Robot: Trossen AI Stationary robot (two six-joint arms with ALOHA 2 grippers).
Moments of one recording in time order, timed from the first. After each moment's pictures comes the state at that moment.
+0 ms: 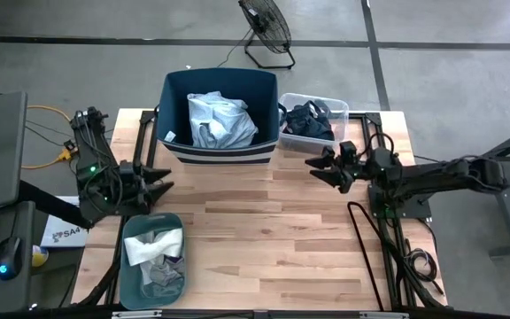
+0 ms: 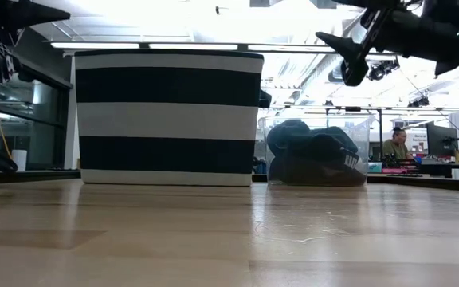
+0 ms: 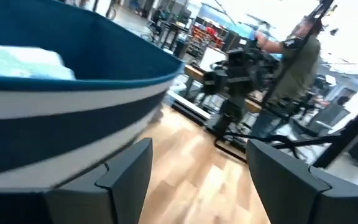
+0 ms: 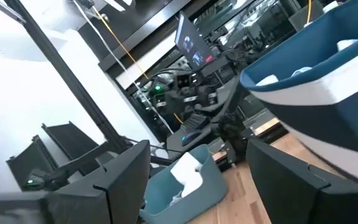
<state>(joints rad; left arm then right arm) -1.11 0.43 0.55 -0.57 -1.49 -0.96 -0.18 0.89 0.22 0.93 -0.22 0.69</state>
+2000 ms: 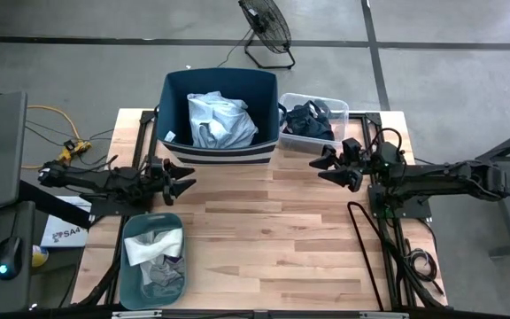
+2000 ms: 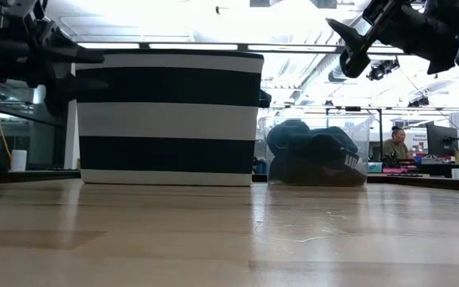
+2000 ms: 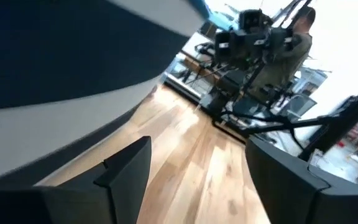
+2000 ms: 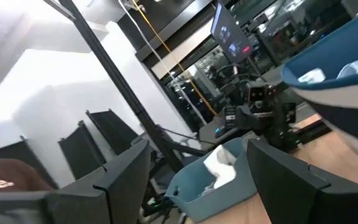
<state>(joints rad) -0.19 0.03 0.05 0.01 -0.46 -0.53 -0.31 0.86 0.22 0.98 -0.49 0.78</state>
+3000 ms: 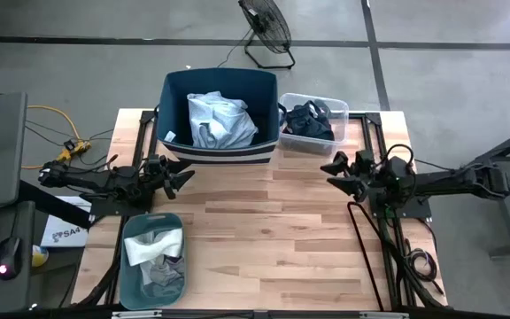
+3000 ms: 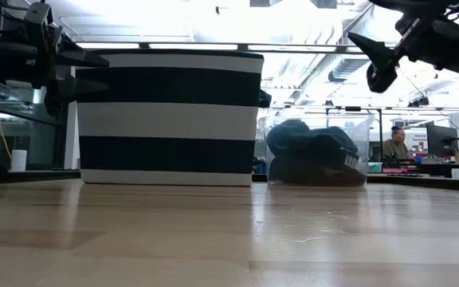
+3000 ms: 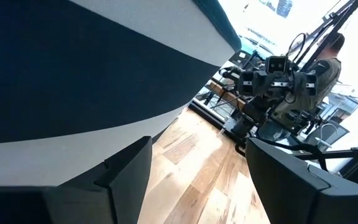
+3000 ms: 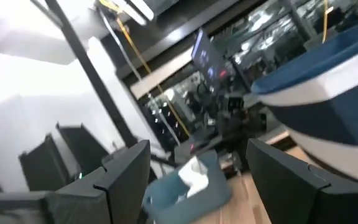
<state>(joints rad) -0.19 0.03 0.03 0.05 -0.60 -0.53 -0.16 0.63 0.01 0.99 -0.19 0.63</state>
